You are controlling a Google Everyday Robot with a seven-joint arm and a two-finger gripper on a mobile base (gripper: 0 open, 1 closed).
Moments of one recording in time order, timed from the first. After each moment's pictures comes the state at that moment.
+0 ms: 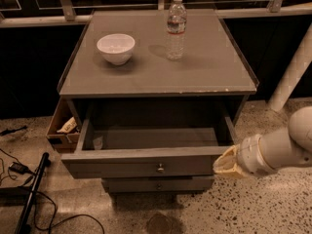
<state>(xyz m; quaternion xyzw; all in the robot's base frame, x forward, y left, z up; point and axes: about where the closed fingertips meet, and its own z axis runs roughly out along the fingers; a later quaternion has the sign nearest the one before) 0.429 -0.202 0.690 -0.59 0.75 0.14 0.26</state>
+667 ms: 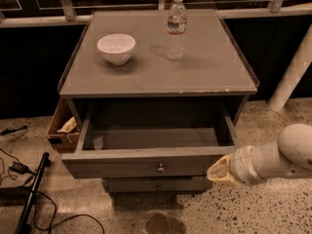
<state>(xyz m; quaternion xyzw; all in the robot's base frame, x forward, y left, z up) 0.429 -0.191 0.645 -0.60 0.74 0.15 0.28</state>
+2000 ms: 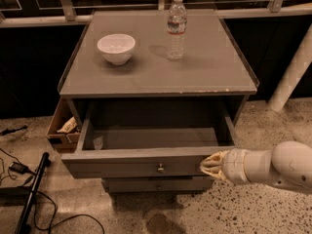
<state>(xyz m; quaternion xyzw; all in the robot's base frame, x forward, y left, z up) 0.467 -0.181 0.629 -0.62 0.68 0.07 0.38</state>
